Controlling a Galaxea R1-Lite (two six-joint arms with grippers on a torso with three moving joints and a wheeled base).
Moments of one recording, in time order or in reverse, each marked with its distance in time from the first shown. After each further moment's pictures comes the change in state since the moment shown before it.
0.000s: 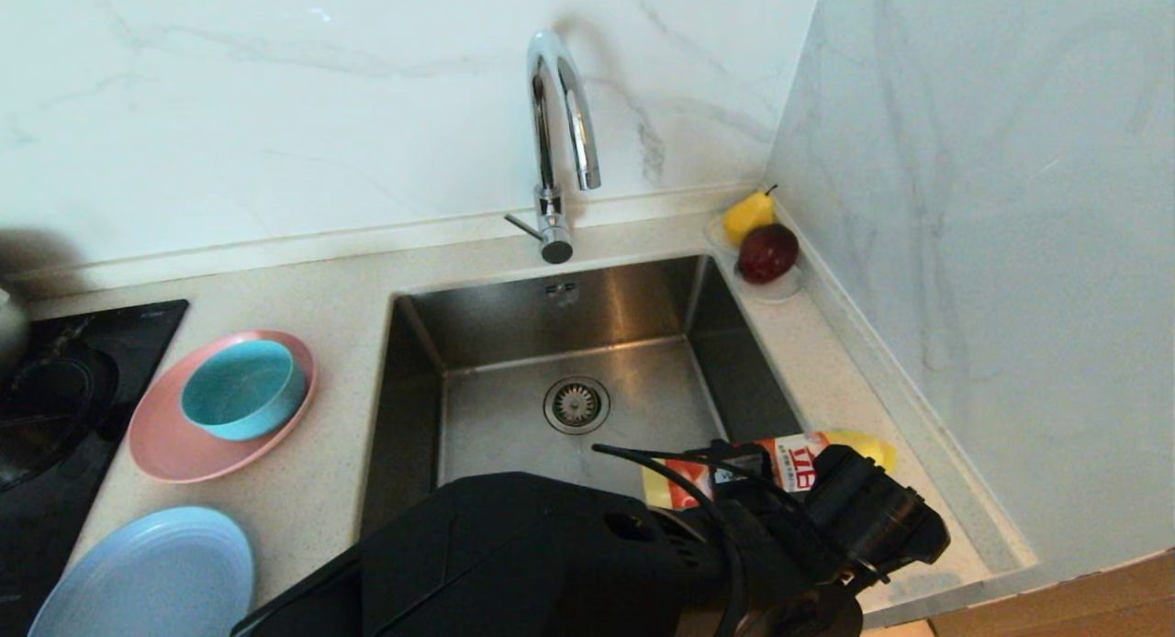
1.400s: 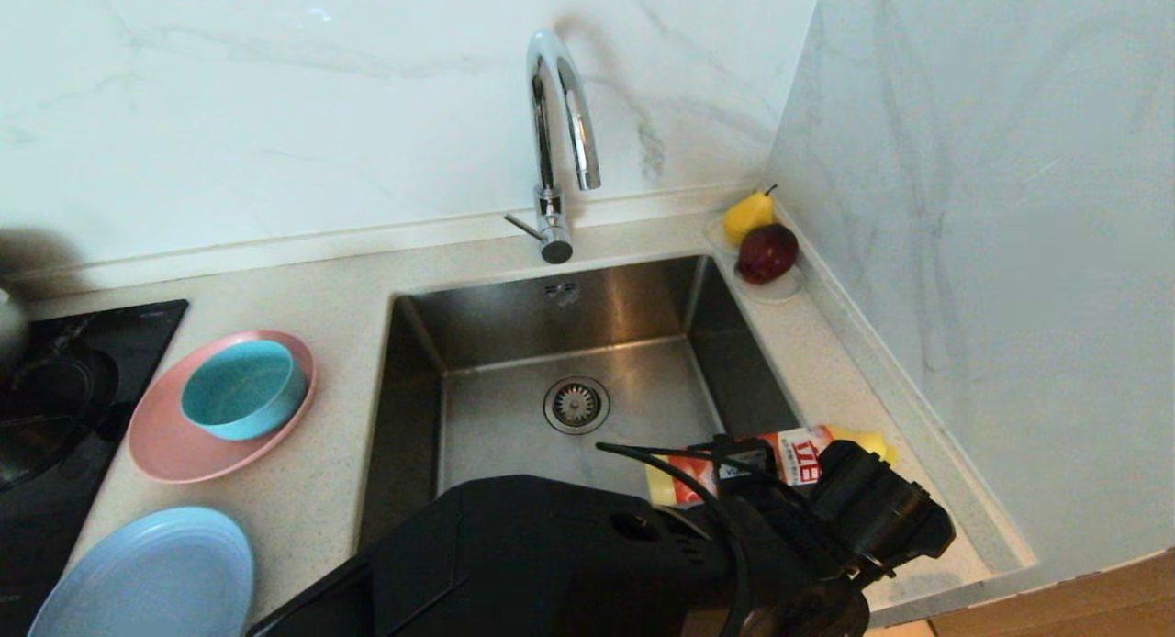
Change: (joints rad) left arm 0.000 0.018 -0.042 0.004 0.018 0.002; right arm 0.000 0.000 0.000 0.000 0.000 0.000
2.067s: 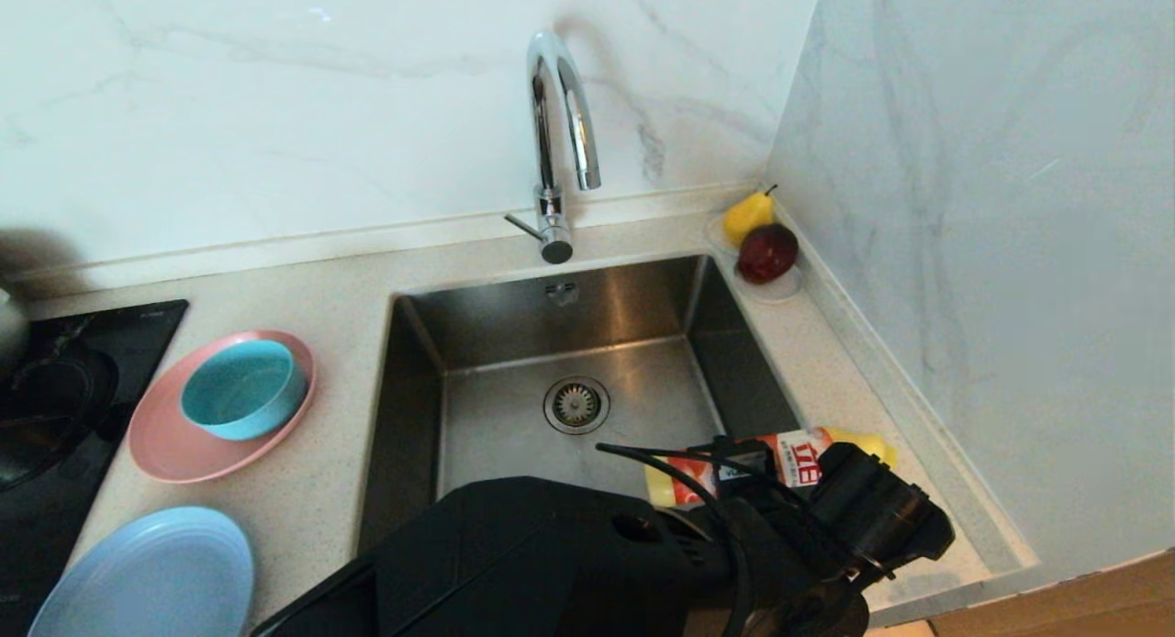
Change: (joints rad) left arm 0.000 0.005 -0.001 0.005 0.003 -0.001; right arm 0.000 0.000 0.000 0.000 0.001 0.000
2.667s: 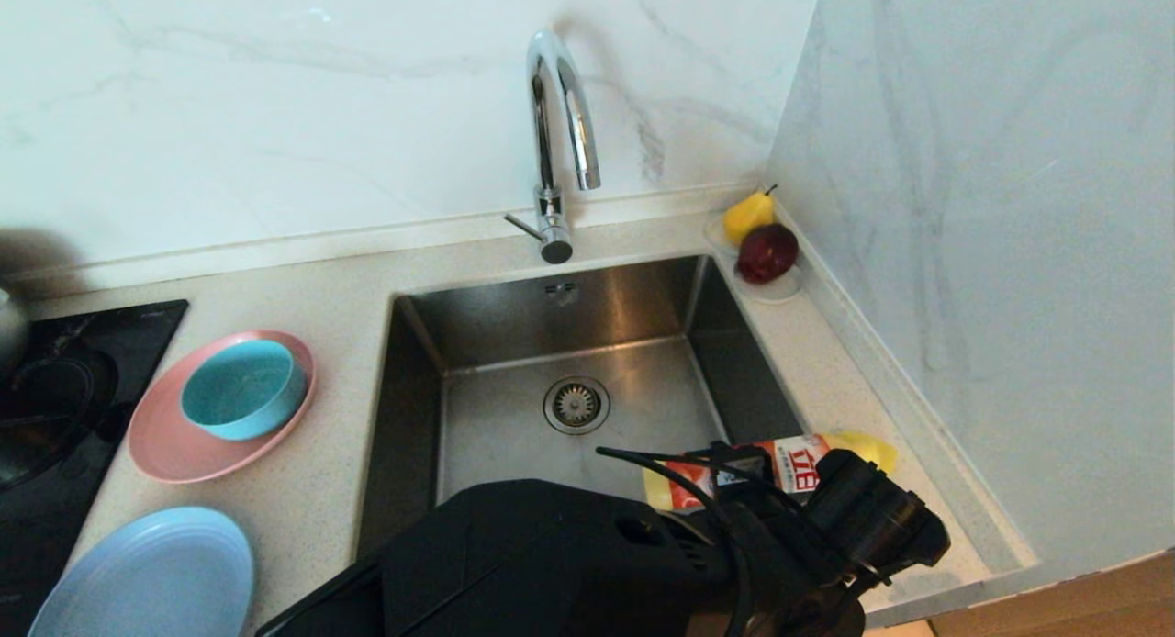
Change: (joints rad) left arm 0.000 0.004 0.012 0.005 0.000 0.001; right arm 0.000 0.000 0.000 0.000 0.000 0.000
